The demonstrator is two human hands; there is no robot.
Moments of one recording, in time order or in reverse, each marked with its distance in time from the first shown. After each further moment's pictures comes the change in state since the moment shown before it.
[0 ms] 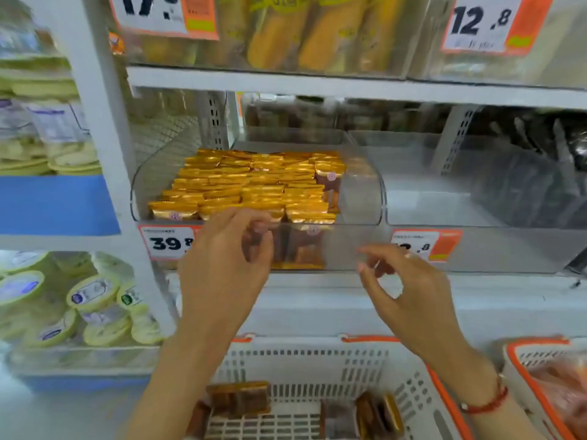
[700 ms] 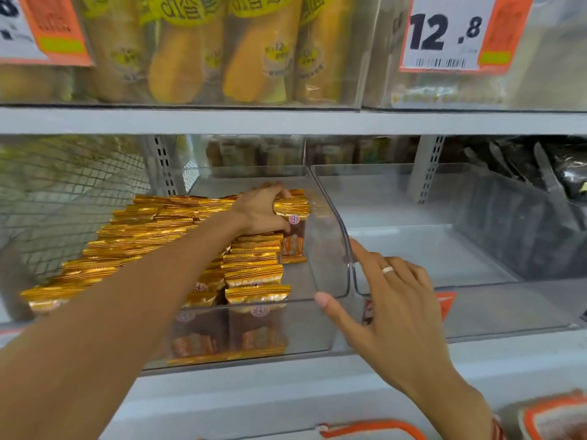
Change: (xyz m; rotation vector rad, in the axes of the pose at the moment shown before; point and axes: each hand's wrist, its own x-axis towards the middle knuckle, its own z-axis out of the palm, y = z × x) left_hand 0.202 -0.035 0.197 0.190 -0.734 0.085; right_hand 0.053 0.051 0.018 -0.333 -0.063 0.124
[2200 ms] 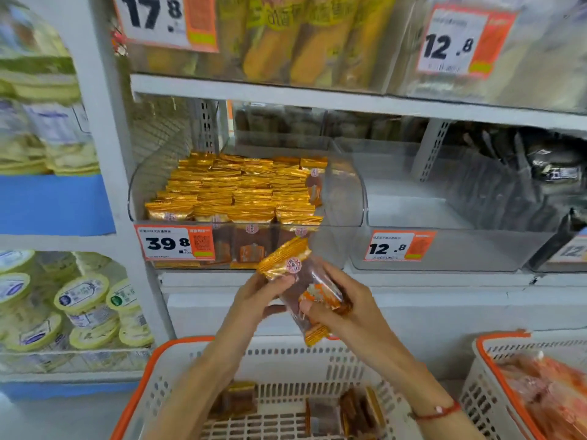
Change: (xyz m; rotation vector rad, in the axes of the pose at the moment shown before) left_hand -0.294 0.046 0.034 -1.423 0.098 -0.366; right_hand -0.080 -0.084 -0.041 1.095 -0.539 0.302
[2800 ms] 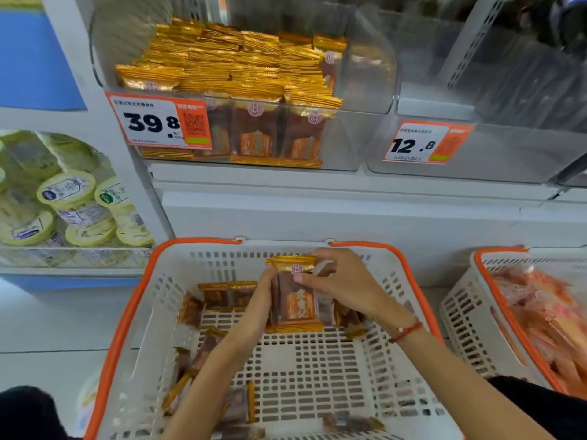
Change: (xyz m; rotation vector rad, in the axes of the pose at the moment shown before) left_hand -0.042 -0.151 -0.014 -0.035 0.026 -0.504; right_hand -0.032 0.099 0.025 -0.304 -0.156 0.307
